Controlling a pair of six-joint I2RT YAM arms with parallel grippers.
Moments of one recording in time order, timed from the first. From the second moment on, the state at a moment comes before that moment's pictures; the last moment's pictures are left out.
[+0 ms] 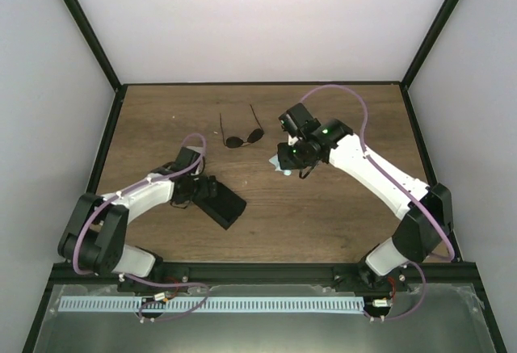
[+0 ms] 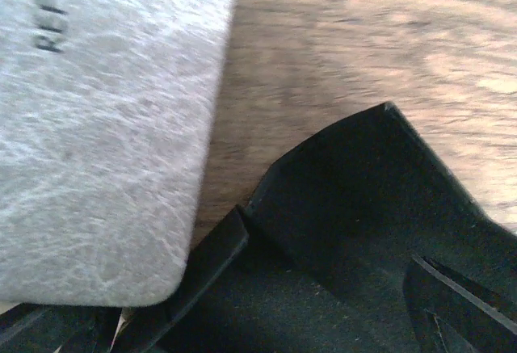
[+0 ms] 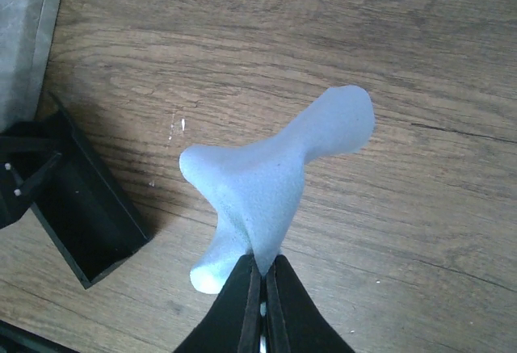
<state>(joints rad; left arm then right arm) -0.38 1.41 0.67 -0.45 0.06 -0.53 0.68 1.53 1.42 -1.00 -0.02 0.51</state>
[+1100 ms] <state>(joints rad) -0.75 1.31 0.80 -0.60 0.05 -0.97 0.69 1.41 1.36 -0.95 -0.25 0.51</state>
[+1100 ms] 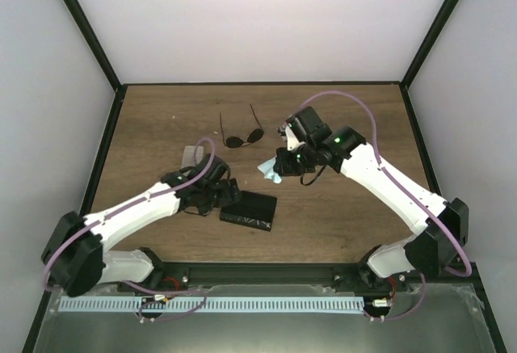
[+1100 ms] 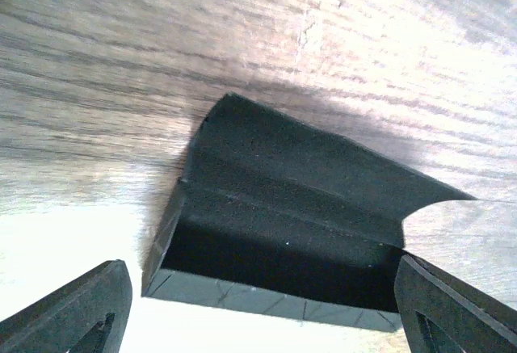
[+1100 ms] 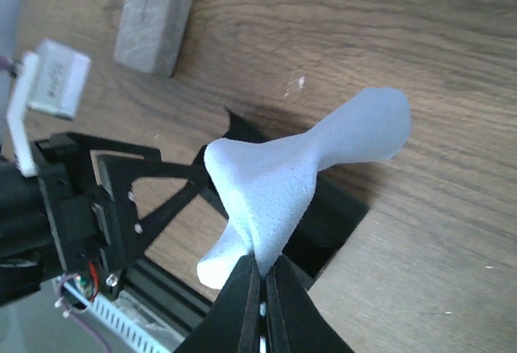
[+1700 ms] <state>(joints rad) -0.48 1.05 0.72 -0.68 0.07 -1.00 0.95 1.55 1.44 -0.94 -0.38 0.48</state>
